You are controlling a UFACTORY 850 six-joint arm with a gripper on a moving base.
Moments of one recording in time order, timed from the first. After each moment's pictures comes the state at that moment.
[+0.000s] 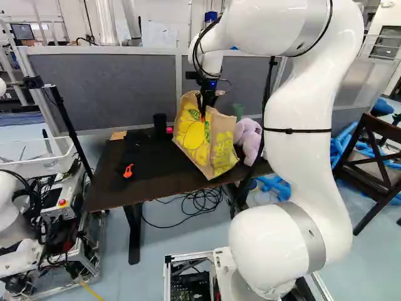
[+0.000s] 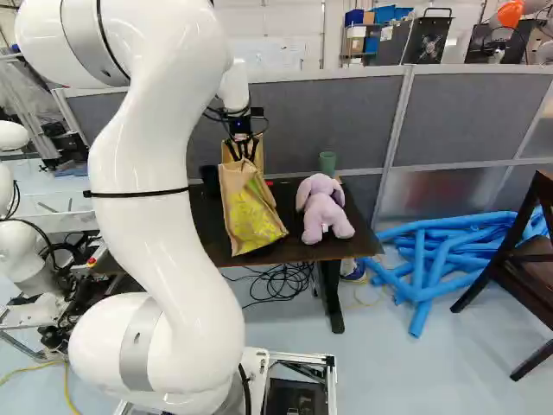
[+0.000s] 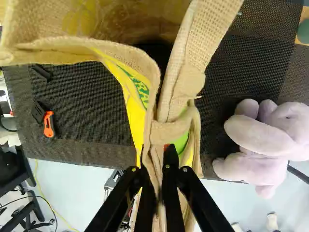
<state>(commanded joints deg) 4.3 -24.1 -83.2 4.2 -54.6 -10.8</state>
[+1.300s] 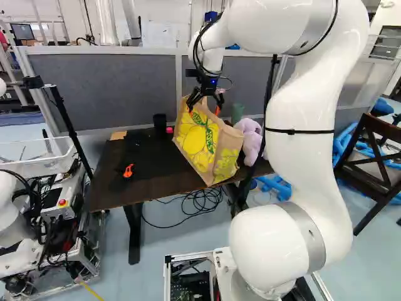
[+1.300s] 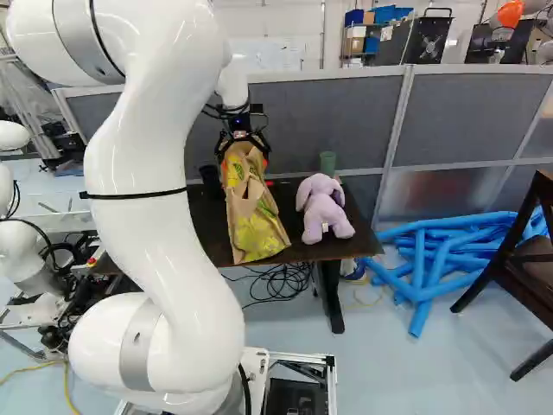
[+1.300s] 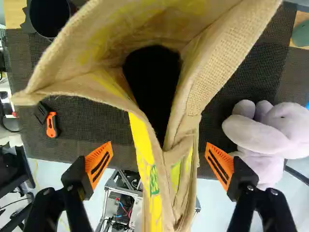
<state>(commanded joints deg) 4.3 -22.4 -83.0 4.2 -54.6 -10.8</state>
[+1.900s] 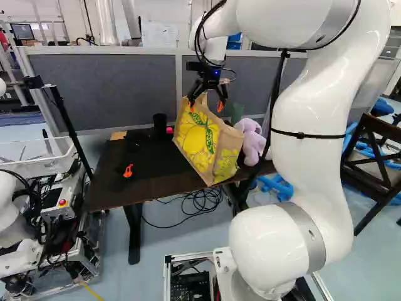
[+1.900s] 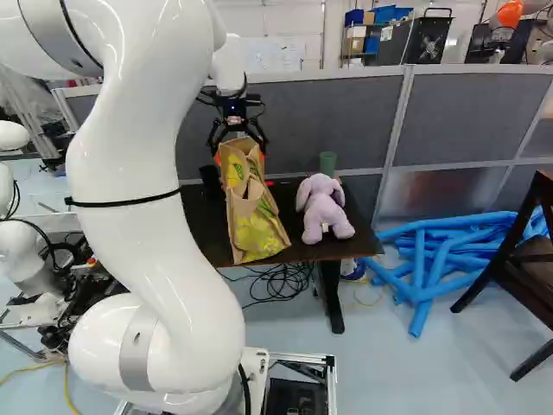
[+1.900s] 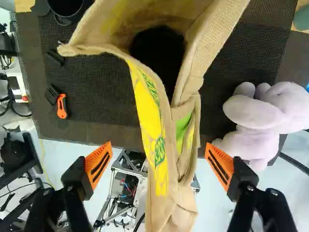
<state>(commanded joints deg) 4.3 -18.0 -83.1 4.2 -64.5 -10.8</state>
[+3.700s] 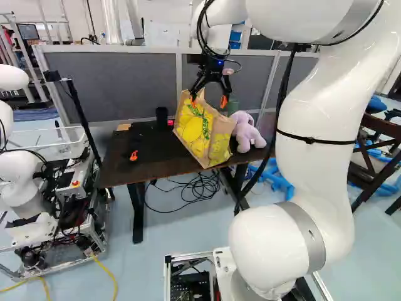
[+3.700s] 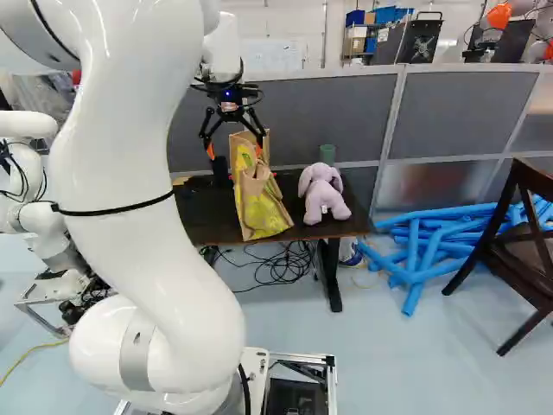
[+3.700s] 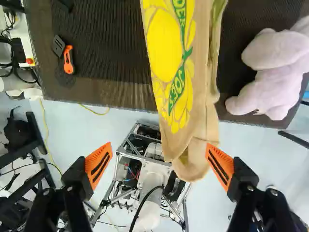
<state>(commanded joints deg) 4.3 -14.7 -83.4 4.2 -70.2 -10.8</state>
